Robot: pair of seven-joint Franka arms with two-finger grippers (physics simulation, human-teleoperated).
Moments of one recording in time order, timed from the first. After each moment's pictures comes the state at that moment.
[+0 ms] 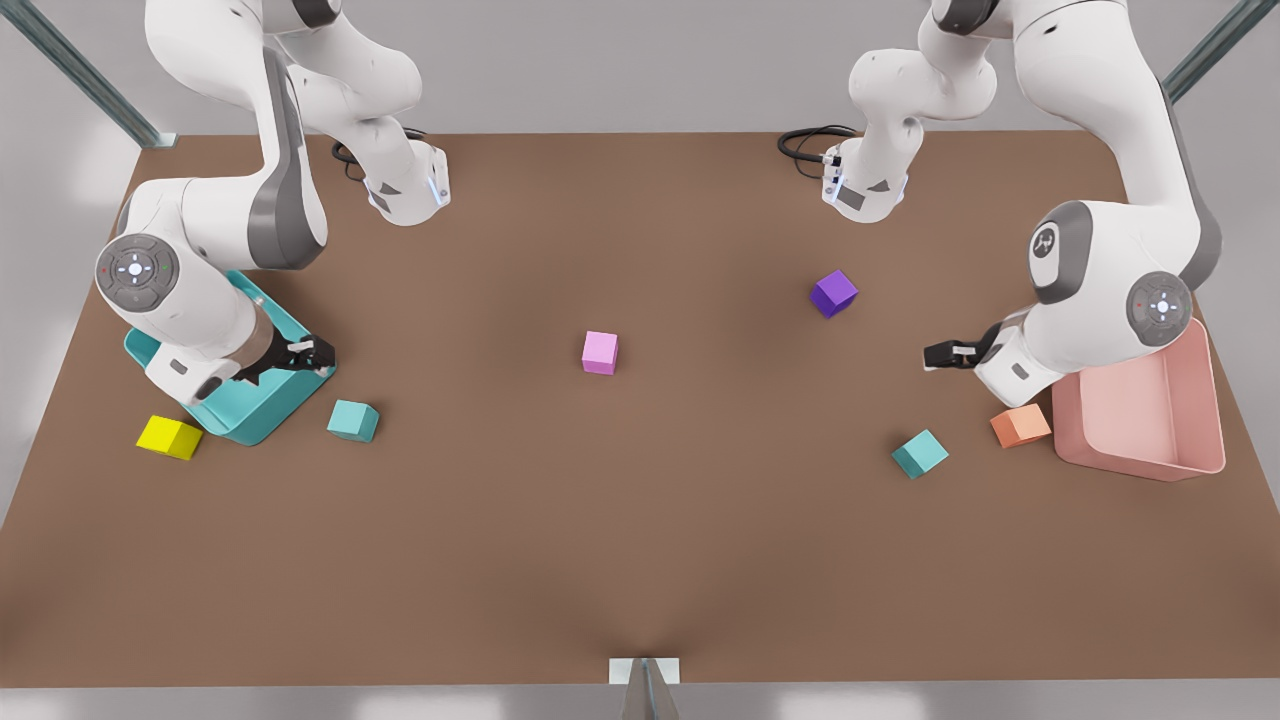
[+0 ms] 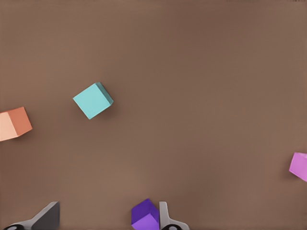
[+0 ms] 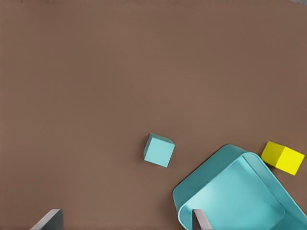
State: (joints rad) left arm -0.15 0.20 0.11 -1.59 -0.13 1.57 -0.02; right arm 0.21 0.16 -0.10 -1.55 -0.08 1.63 -0.07
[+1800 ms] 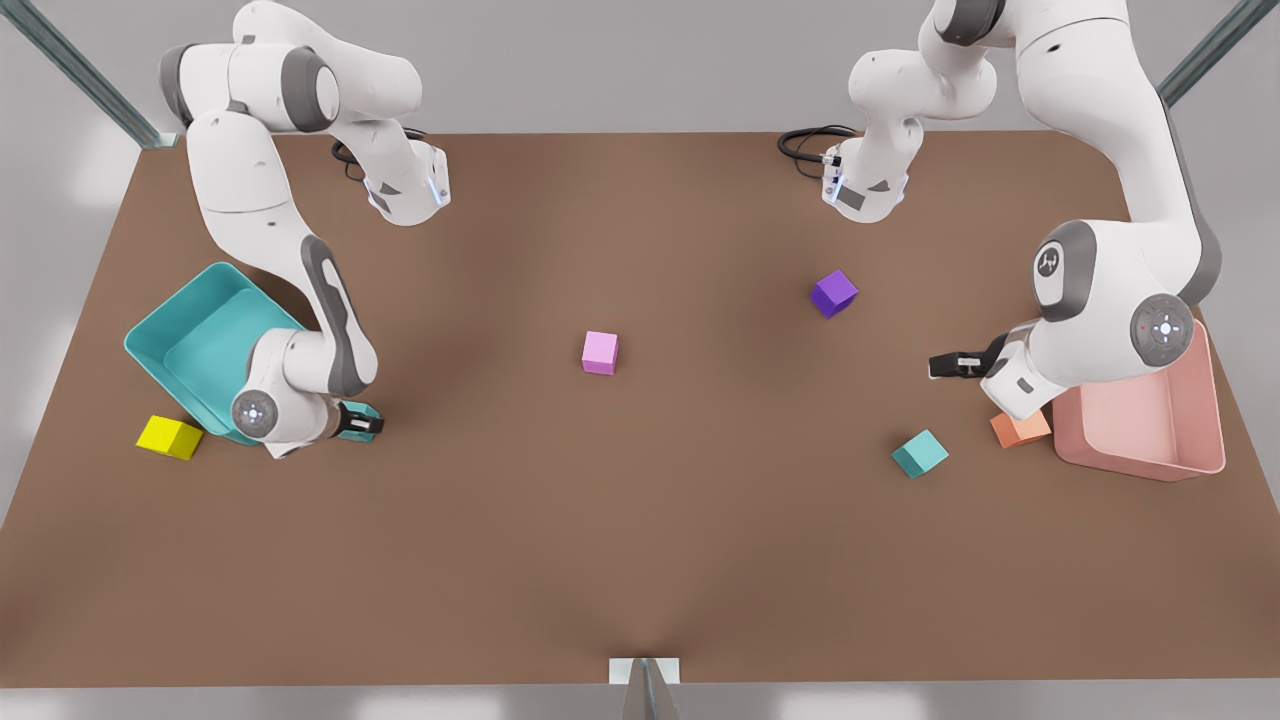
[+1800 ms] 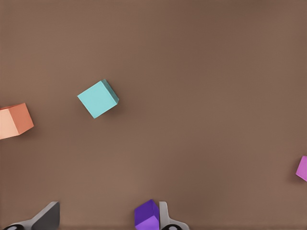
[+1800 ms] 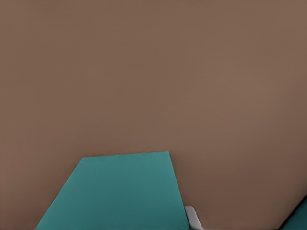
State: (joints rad) left arm -0.13 0.23 0.11 -1.59 -0.14 1.57 -0.01; right arm 0.05 0.55 -0.10 -1.98 0.07 2.25 0.13
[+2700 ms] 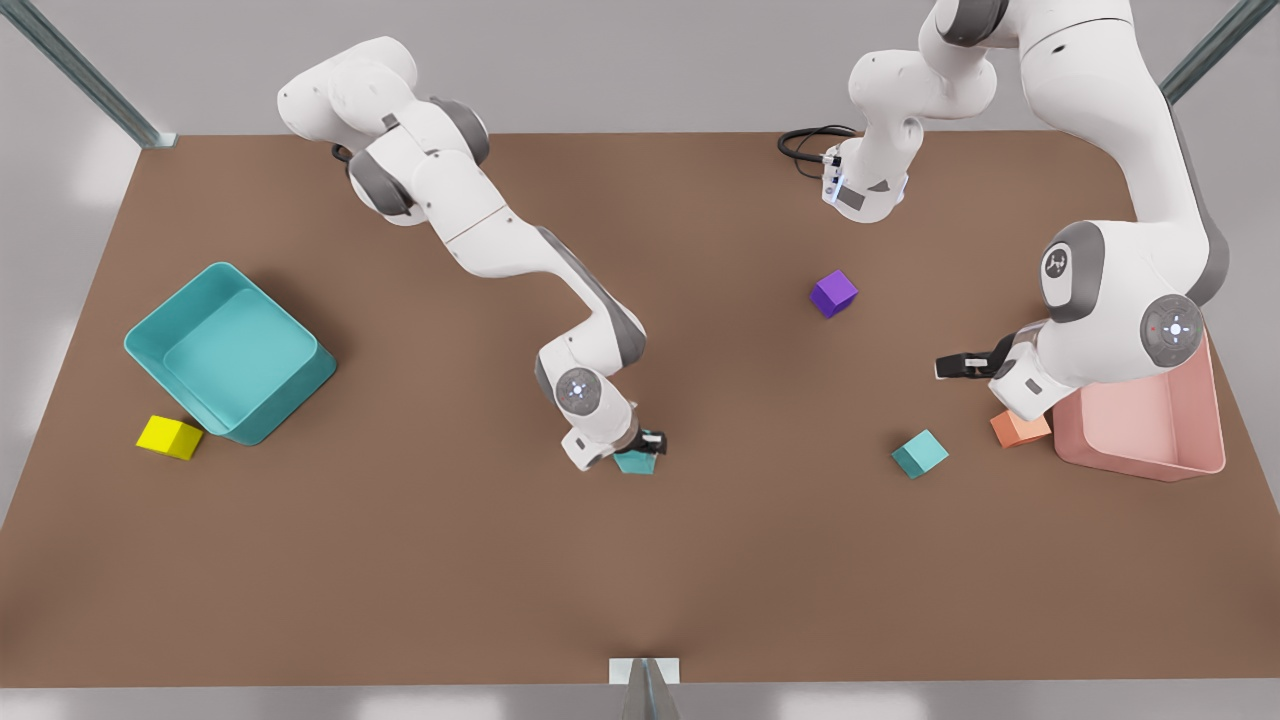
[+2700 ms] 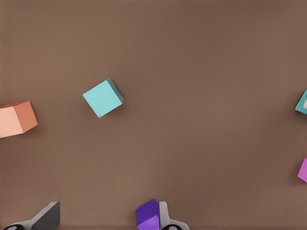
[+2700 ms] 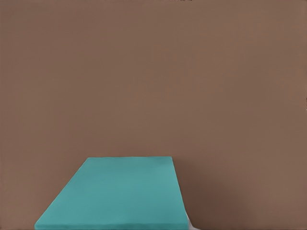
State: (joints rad) left arm -0.11 0.23 0.11 -1.59 -0.13 1.57 -0.01; right arm 0.67 1.01 0.01 -1.18 0.26 2.37 0.67
